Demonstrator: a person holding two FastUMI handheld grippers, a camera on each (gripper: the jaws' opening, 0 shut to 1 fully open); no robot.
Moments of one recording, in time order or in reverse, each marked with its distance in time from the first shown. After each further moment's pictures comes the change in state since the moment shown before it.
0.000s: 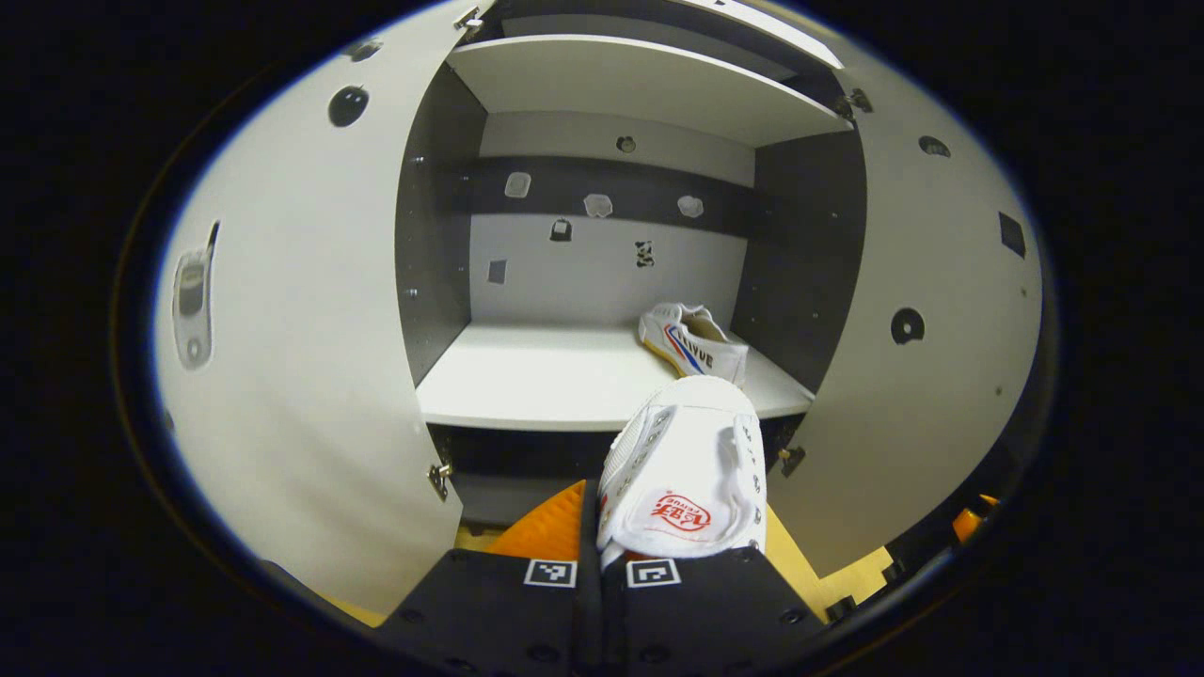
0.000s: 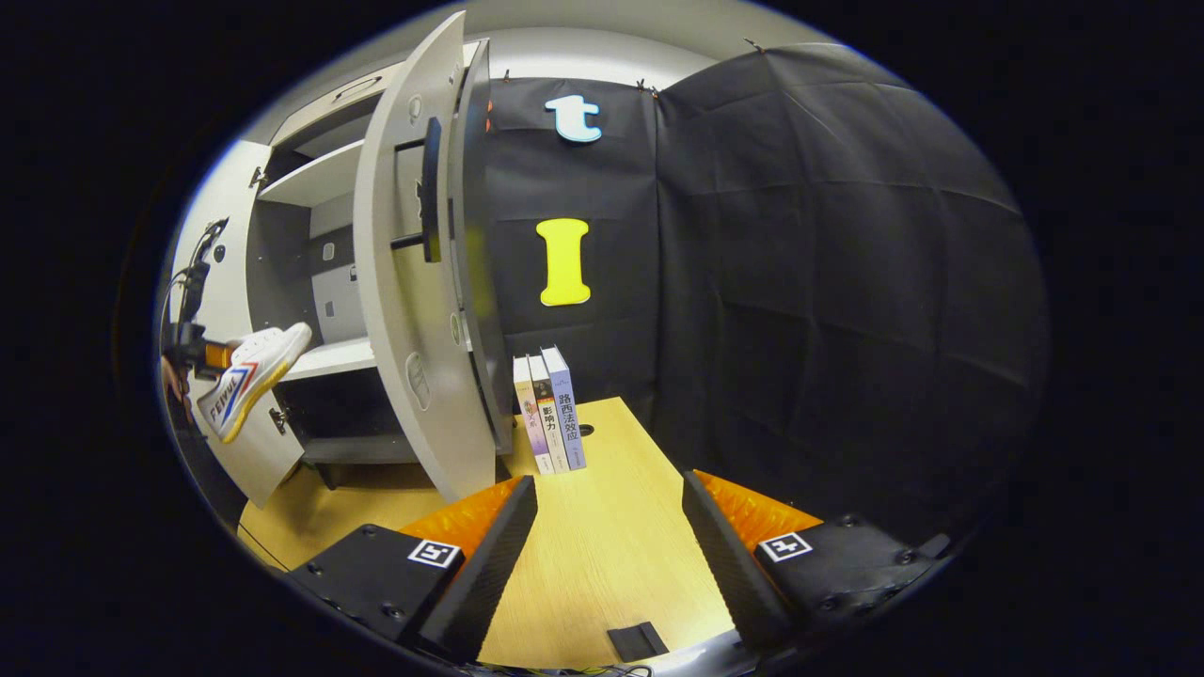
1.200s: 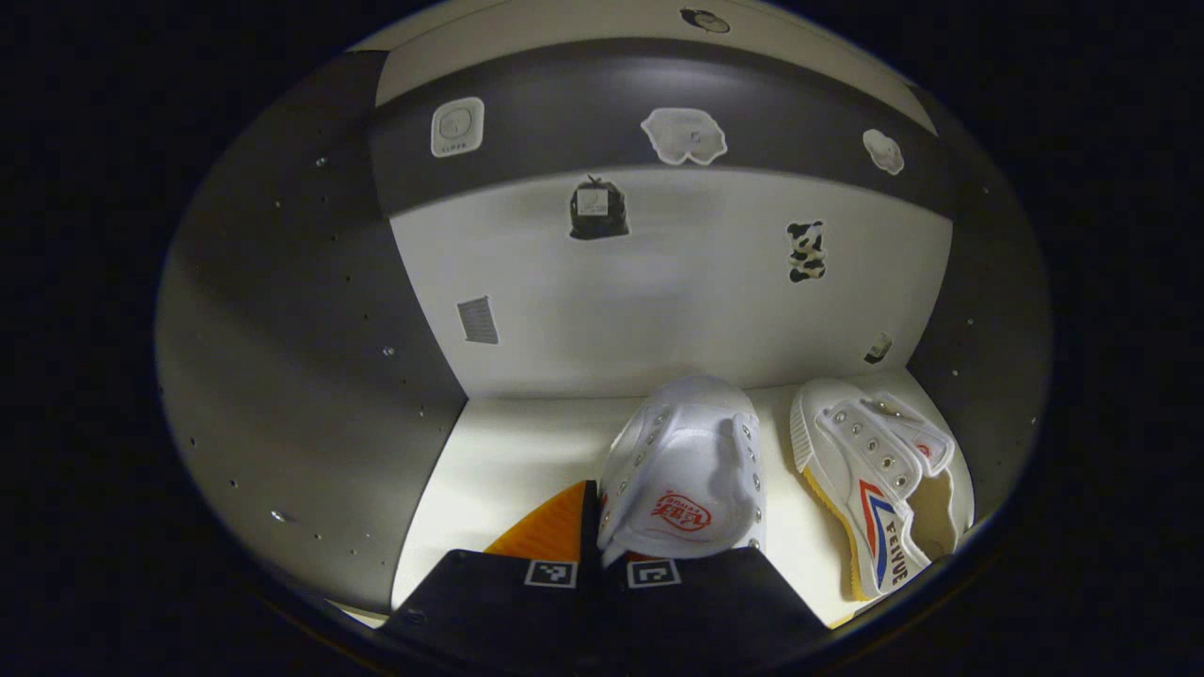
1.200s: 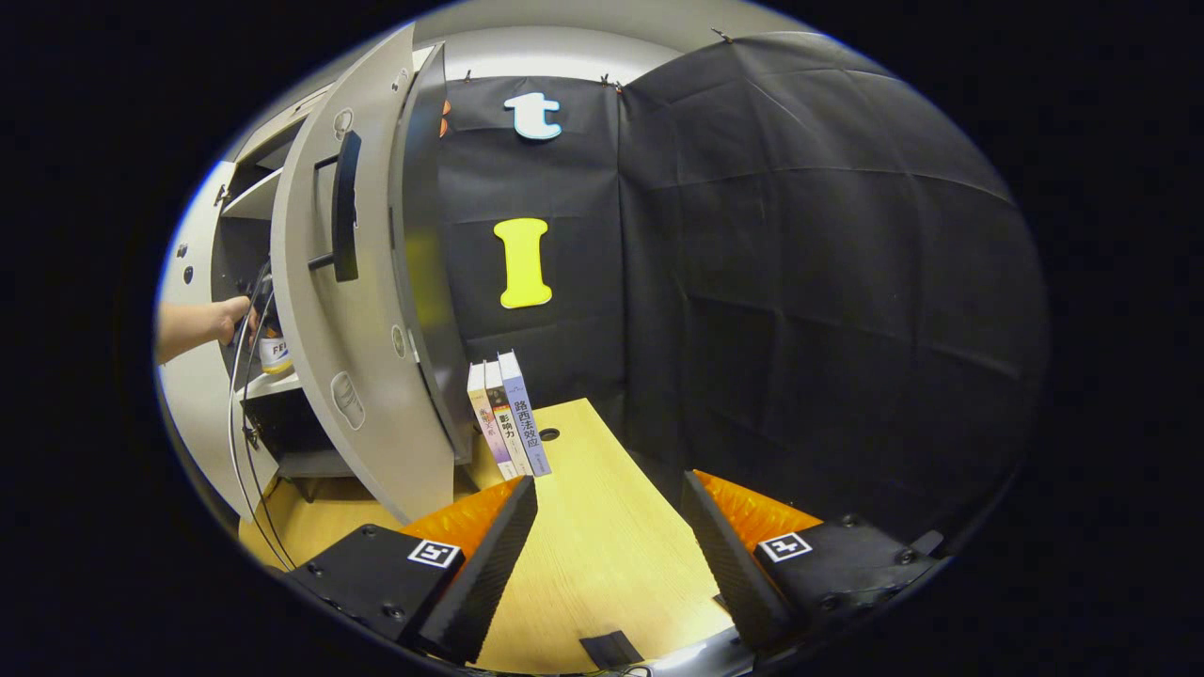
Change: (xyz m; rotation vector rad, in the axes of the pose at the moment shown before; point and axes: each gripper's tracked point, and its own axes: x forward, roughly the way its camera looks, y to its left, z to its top) left arm 0.264 0.069 0.082 0.068 0.260 0.244; right arm 0.008 -0.038 0.015 0.039 0.010 -0.092
